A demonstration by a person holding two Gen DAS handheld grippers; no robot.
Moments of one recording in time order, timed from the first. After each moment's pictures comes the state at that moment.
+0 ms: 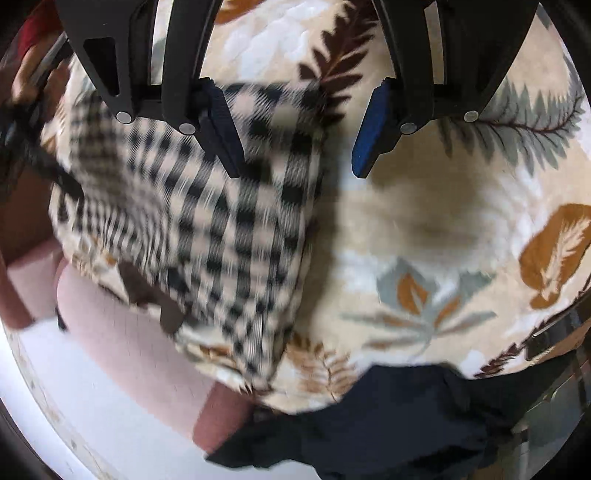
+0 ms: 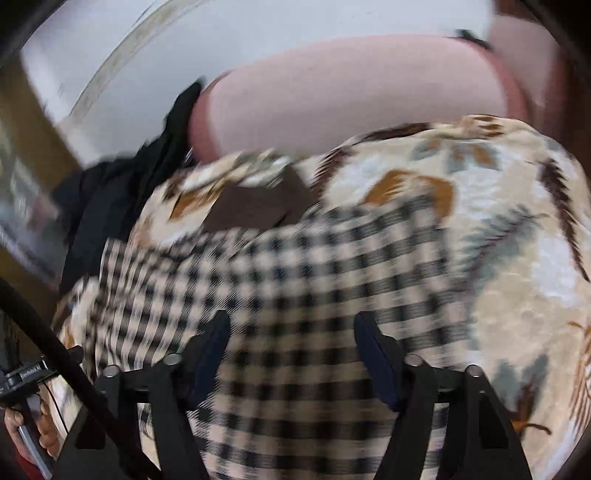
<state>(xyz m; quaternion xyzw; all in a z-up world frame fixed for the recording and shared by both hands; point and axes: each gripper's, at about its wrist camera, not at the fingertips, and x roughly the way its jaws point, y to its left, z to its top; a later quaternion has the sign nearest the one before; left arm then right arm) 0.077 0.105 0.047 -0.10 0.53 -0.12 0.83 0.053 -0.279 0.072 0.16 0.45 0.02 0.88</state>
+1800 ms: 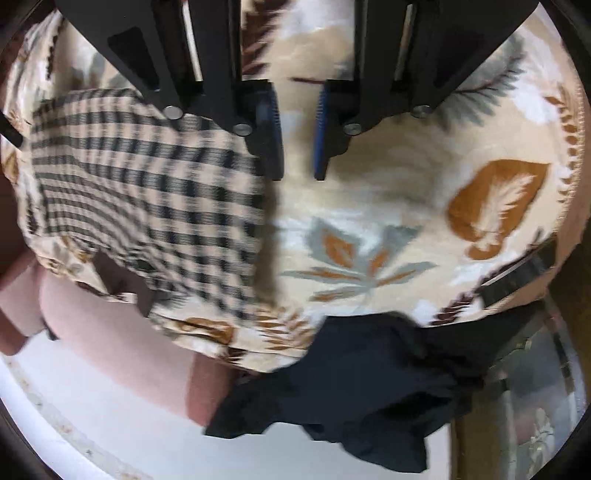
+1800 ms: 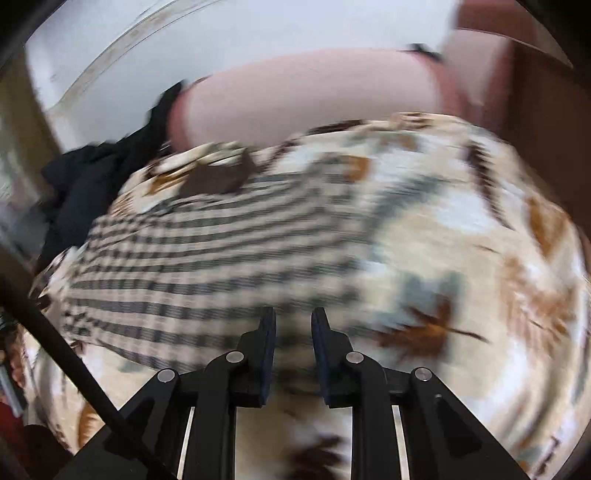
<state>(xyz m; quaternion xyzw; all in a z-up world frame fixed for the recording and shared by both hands) 0.069 0.132 0.076 -0.04 0.47 -0.08 0.88 -0.051 -0.271 0.087 0.13 0.43 -0.04 0.89</state>
